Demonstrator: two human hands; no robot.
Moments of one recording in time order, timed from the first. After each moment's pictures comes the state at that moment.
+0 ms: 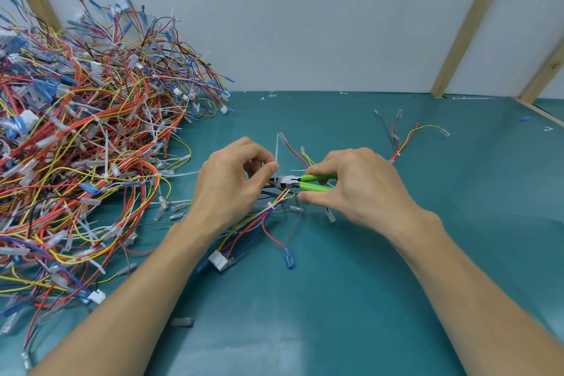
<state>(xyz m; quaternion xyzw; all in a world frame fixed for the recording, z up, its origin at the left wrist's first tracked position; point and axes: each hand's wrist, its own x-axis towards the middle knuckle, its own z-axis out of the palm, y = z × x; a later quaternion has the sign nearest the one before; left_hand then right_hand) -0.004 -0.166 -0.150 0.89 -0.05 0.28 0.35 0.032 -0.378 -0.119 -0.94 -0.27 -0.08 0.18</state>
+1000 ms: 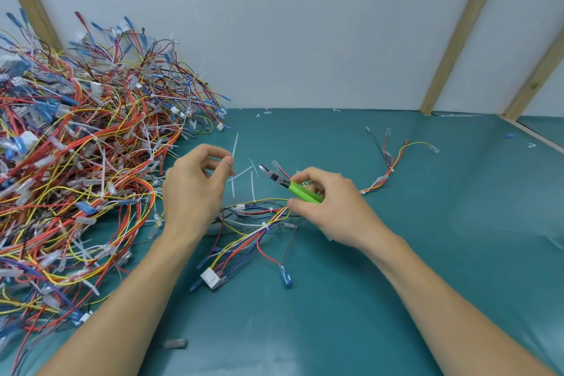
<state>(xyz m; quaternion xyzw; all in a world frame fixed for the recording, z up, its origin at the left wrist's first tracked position) -0.002 -0.143 -0.140 0.84 0.12 0.32 0.42 0.044 -0.364 -0.148 -0.89 -0.22 0.00 0.39</state>
